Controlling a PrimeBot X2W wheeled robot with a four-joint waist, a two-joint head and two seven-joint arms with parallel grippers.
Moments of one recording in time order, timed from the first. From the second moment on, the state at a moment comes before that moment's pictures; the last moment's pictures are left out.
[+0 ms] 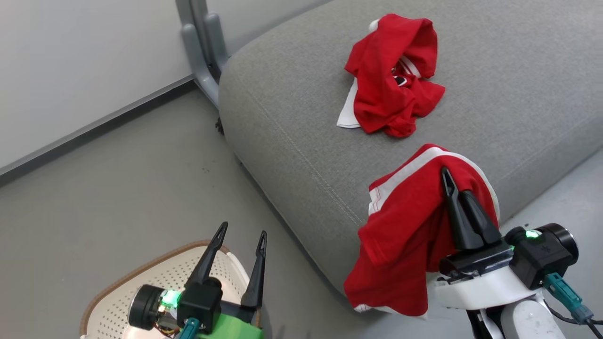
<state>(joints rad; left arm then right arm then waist) -0.04 0.16 -0.48 0.09 -0.18 0.12 -0.26 -0.02 -0.08 0.15 -0.14 0.09 0.13 -0.26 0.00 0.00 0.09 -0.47</state>
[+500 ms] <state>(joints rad) -0.11 0.19 -0.47 0.07 -0.06 0.04 -0.26 -0.25 -0.11 0.04 -0.18 0.20 0.13 -0.26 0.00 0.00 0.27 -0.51</state>
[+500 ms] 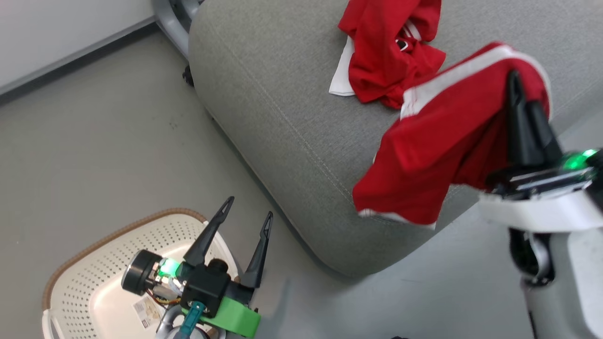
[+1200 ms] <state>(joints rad) -0.32 0.17 -0.49 0.06 0.01 0.05 -0.26 -0.92 -0.54 -0.15 0.45 0.36 0.13 -0.26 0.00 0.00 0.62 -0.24</state>
